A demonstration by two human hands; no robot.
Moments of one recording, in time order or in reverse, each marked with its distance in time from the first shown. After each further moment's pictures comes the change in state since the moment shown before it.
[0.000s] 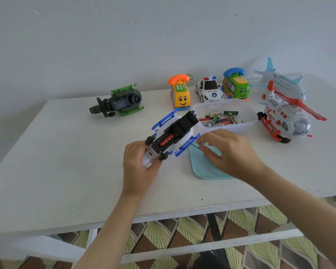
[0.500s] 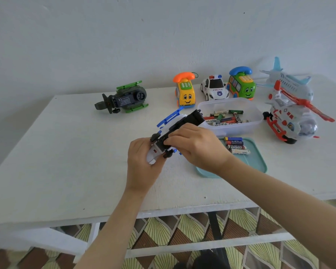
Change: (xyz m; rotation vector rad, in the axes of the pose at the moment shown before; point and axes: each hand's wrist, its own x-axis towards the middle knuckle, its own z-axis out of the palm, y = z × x) left_hand -0.002 -0.004 0.001 0.067 0.015 0.018; right_hand 0.041 -0.026 0.043 0.062 -0.002 -0.298
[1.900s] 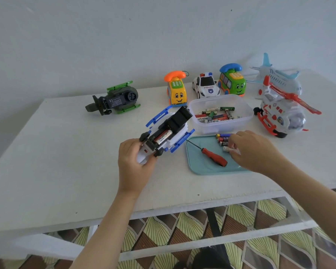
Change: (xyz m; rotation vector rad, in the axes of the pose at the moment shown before) left_hand -0.002 0.004 -0.003 -0.035 -0.023 -0.088; right_hand -0.090 0.049 -0.058 -0.335 -0.581 0.734
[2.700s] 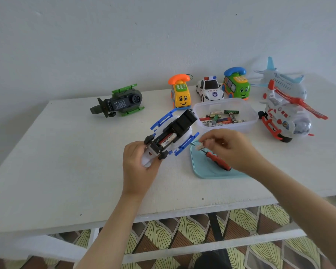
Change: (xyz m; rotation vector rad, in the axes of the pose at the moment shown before) left_hand 0.001 -0.001 0.000 -0.017 0.023 0.049; right_hand 0.004 -0.055 -0.023 0.900 0.120 -0.054
